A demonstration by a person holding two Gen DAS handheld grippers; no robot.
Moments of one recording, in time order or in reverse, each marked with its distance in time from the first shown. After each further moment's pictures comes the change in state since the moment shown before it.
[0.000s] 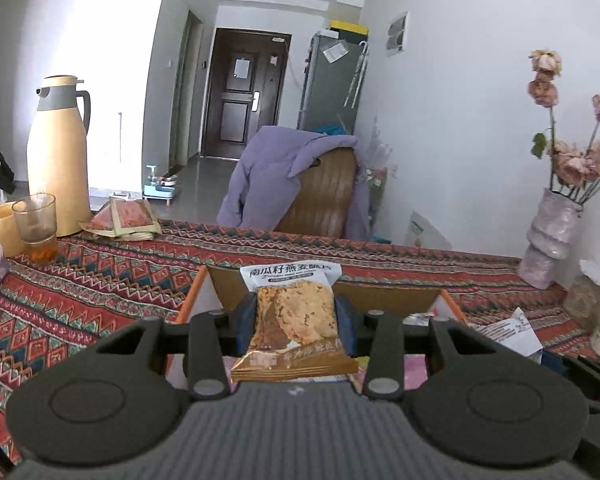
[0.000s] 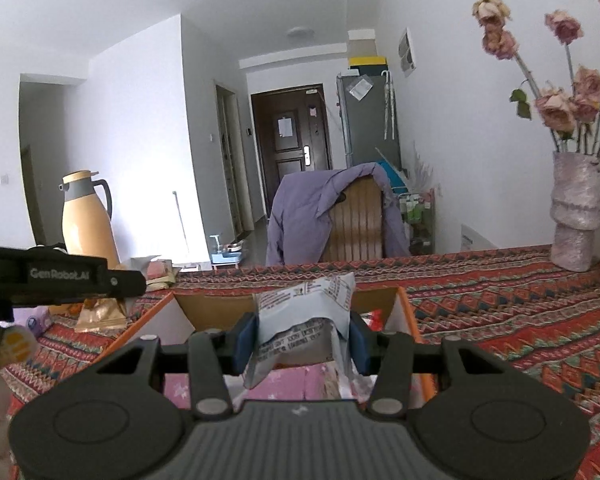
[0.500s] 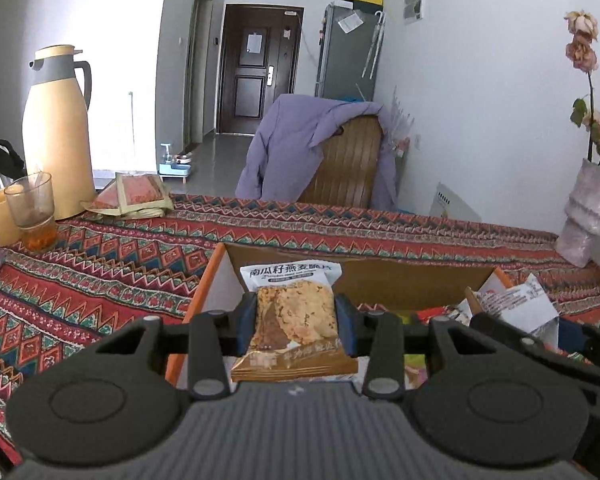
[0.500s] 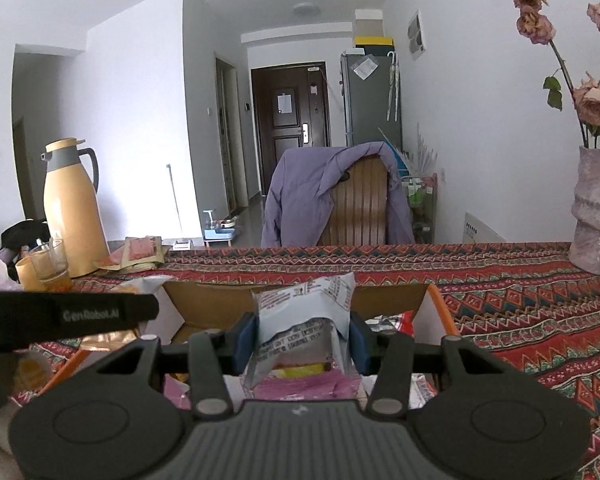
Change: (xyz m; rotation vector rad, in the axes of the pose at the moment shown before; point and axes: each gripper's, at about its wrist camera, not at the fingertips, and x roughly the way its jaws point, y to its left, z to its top) left arm 0.058 0.016 -0.012 0.019 0.081 0.056; right arm 0.062 0.025 0.001 -0.042 0.069 -0.025
